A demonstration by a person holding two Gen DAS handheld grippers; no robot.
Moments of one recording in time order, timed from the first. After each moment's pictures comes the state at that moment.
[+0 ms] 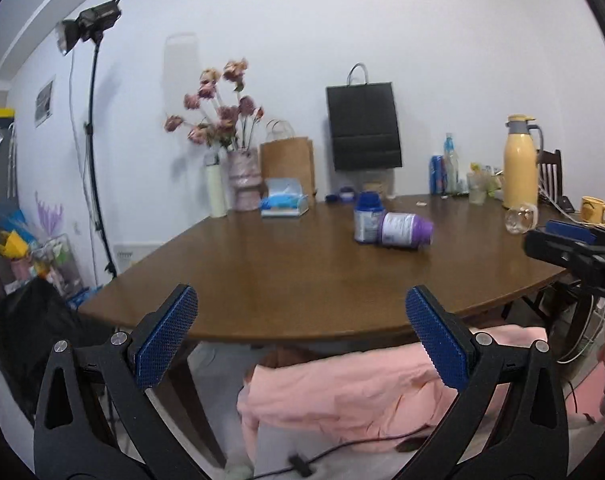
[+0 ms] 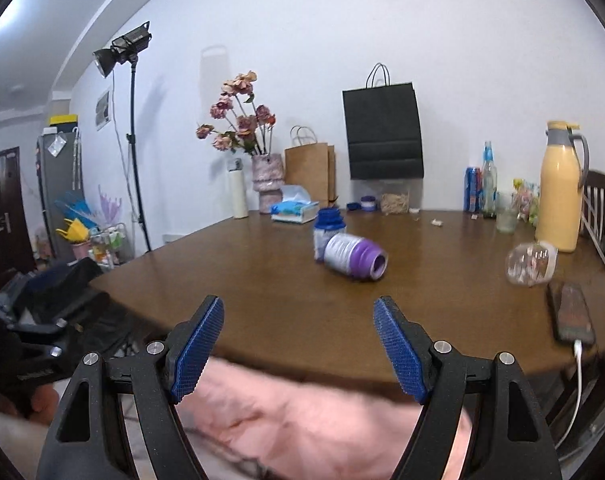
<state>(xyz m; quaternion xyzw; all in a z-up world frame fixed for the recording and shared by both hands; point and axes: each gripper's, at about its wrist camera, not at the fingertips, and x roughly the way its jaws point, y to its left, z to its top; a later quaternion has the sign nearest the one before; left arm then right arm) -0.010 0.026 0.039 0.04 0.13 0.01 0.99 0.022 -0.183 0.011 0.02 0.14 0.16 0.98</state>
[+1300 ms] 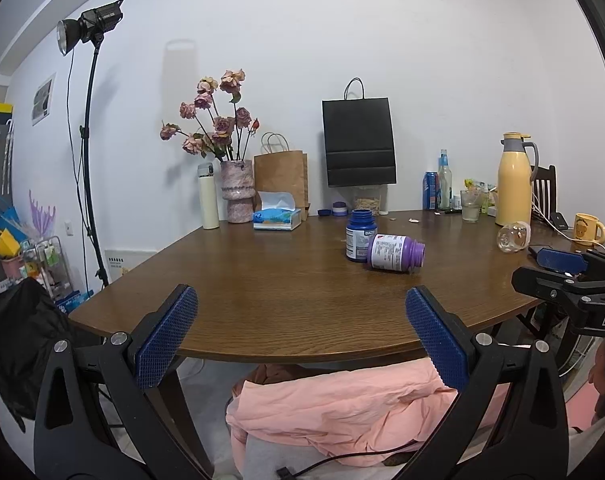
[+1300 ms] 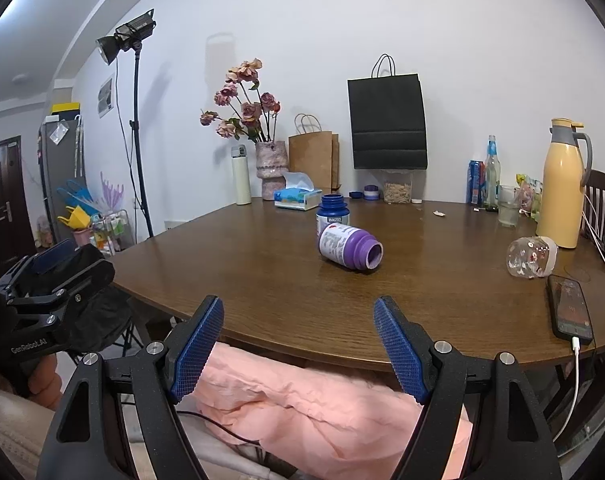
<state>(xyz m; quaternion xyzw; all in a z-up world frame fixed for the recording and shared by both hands) -0.011 0.021 0.050 0.02 0.11 -0.02 0.99 0.023 -0.181 0.010 0.00 0.16 0.16 0.97</state>
